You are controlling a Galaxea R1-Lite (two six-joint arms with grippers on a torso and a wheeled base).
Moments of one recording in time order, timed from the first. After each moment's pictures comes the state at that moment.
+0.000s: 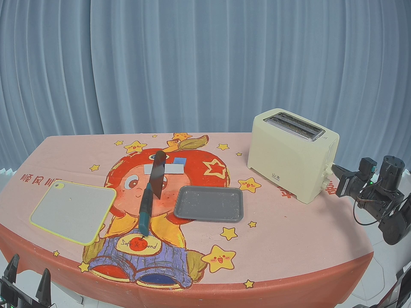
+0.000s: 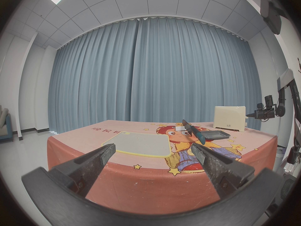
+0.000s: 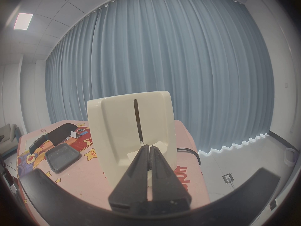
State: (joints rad) left arm 0.00 0.02 -0.02 0.00 0.03 -0.02; right arm 0.09 1.86 -0.32 -1.29 0.10 0.10
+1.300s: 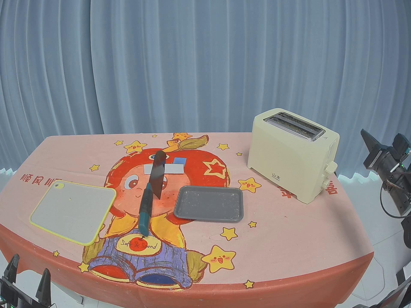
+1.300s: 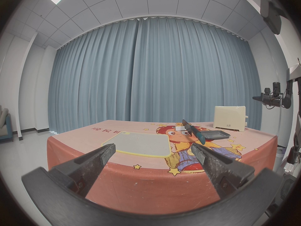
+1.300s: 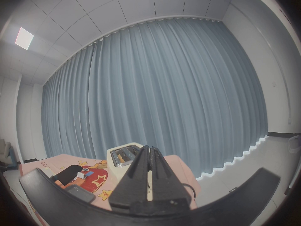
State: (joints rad) left arm 0.00 0.02 -0.02 0.00 0.03 -0.02; right arm 0.11 1.54 -0.31 -1.35 -0.03 0.21
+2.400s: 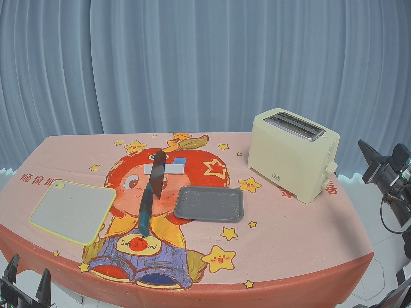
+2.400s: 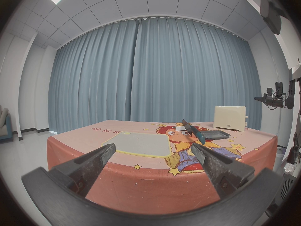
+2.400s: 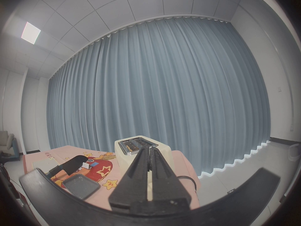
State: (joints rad) left arm 0.00 0.02 -0.02 0.00 0.03 -0.02; right arm 0.16 1.49 -0.23 -1.34 -0.02 0.15
